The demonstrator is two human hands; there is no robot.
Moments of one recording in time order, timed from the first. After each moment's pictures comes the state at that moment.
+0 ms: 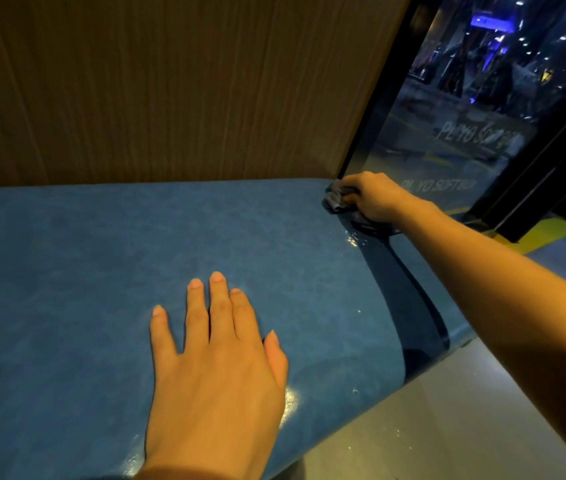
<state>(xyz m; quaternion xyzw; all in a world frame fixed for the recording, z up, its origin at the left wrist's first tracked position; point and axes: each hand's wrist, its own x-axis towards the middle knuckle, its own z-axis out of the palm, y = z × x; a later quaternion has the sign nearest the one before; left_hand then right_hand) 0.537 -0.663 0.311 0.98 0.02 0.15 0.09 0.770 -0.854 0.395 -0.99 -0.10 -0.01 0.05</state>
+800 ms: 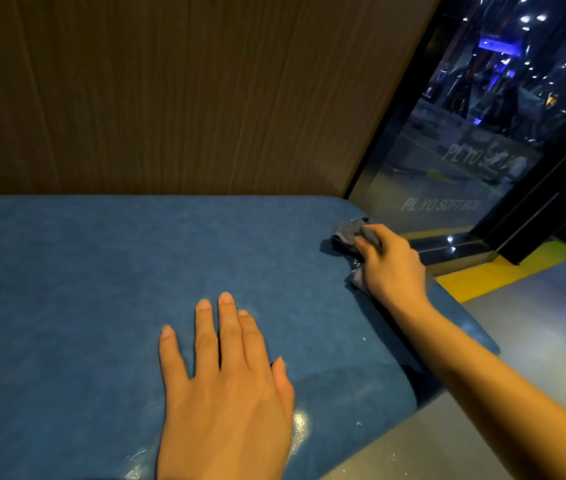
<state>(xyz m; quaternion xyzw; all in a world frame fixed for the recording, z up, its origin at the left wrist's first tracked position) 0.538 -0.669 0.301 0.97 0.03 0.21 0.11 0.683 -0.831 0.365 -0.95 0.05 -0.19 0.26</state>
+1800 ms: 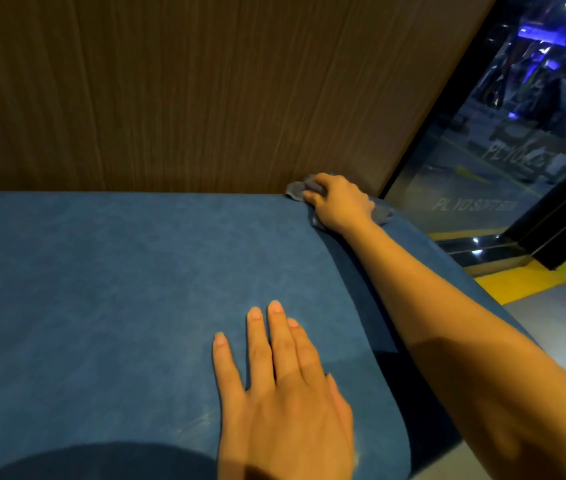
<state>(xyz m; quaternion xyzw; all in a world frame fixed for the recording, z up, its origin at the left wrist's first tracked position) 0.544 -0.672 0.297 0.97 0.05 0.21 0.11 0.791 -0.739 0.365 -0.98 -0.07 -0.09 0.16</state>
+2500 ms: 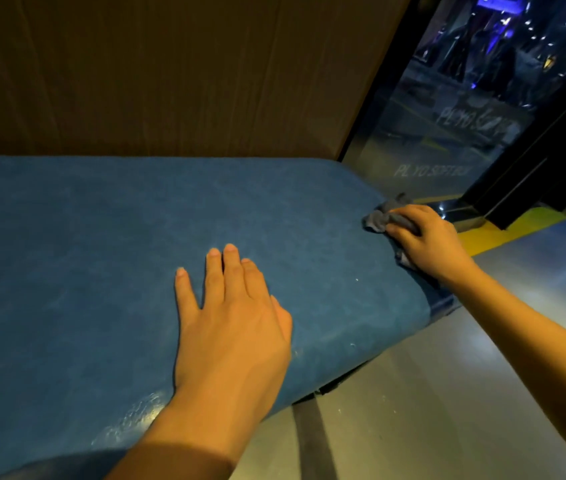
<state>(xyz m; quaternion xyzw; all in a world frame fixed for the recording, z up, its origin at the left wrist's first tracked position) 0.533 -0.658 0.315 0.98 -0.02 0.17 0.11 0.662 -0.908 0.361 -0.98 -0.02 -0.12 0.13</state>
